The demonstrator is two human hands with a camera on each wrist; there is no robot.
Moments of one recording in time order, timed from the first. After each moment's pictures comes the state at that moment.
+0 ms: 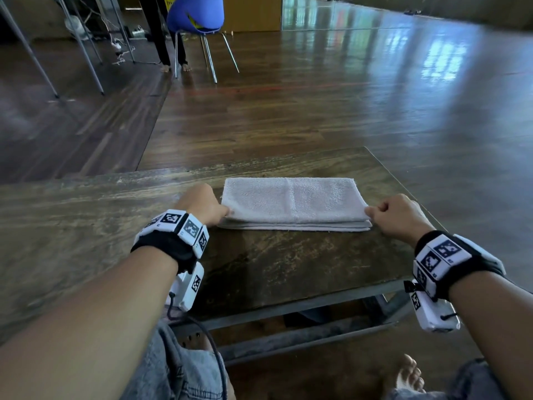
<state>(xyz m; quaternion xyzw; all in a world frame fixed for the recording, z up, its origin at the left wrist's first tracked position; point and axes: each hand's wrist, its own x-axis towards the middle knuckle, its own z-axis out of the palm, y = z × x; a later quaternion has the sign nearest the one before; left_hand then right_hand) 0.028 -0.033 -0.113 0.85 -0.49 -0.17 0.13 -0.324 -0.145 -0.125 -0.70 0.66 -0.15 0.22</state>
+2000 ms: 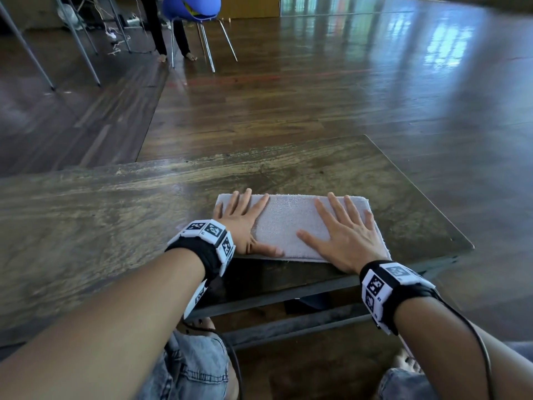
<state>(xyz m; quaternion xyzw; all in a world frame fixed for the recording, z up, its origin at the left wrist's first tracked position) -0.021 -0.022 -0.152 0.72 -0.65 -0.24 -0.09 -0.270 -0.077 -0.177 -0.84 0.53 -0.01 0.10</state>
